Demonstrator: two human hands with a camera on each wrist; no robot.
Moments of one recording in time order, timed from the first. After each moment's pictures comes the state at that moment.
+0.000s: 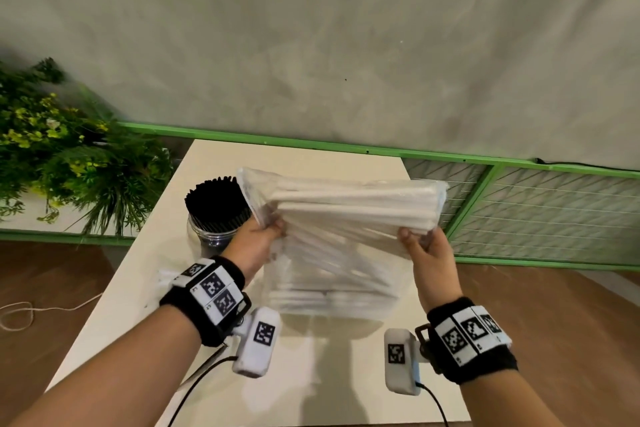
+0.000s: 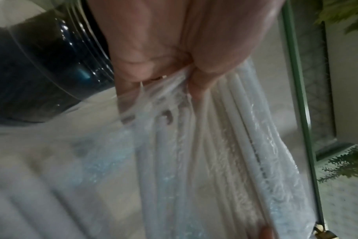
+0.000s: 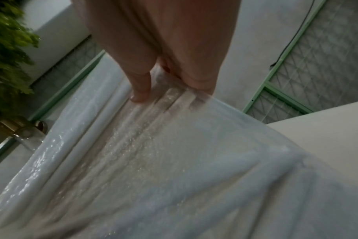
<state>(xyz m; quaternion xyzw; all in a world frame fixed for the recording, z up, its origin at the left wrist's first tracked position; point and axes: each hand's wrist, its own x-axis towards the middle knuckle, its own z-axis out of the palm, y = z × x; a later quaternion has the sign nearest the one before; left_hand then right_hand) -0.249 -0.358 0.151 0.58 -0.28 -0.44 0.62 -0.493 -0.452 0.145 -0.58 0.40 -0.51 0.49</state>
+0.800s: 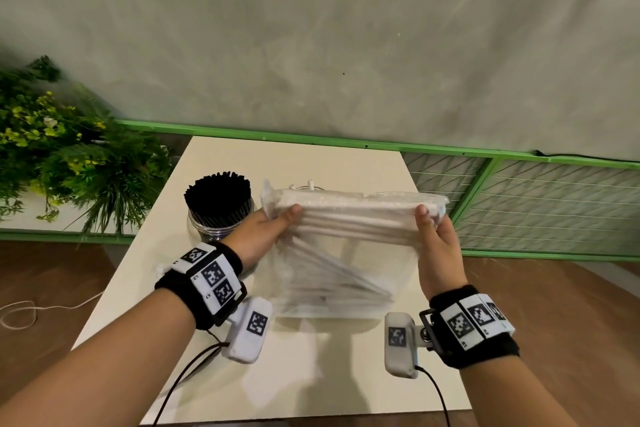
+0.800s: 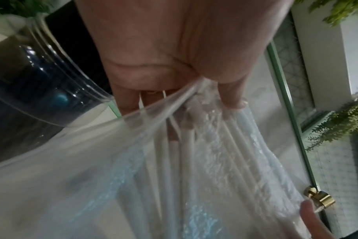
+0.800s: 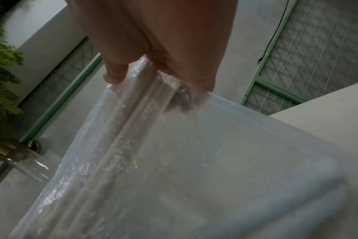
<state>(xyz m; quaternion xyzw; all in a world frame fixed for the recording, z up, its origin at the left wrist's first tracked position) -0.249 -0.348 0.173 0.62 -0.43 -0.43 0.50 -0.490 -0.448 0.157 -0.50 0.35 -0.56 0.56</state>
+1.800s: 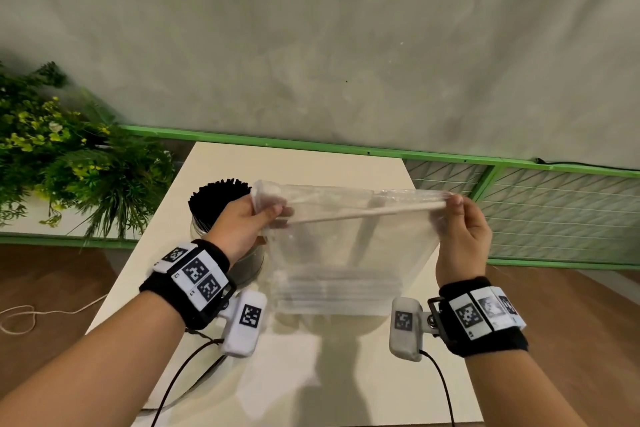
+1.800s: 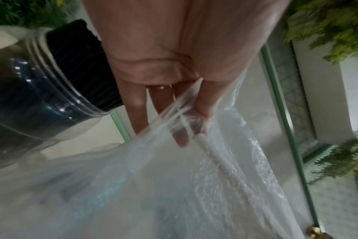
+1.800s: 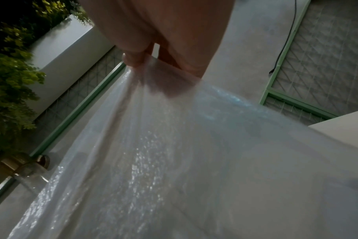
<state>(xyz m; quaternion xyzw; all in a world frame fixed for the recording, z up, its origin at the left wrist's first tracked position) -0.220 -0.352 0.179 0.61 -0.35 -0.41 0.57 -0.491 -0.473 0.176 -0.49 0.39 -0.65 0.43</state>
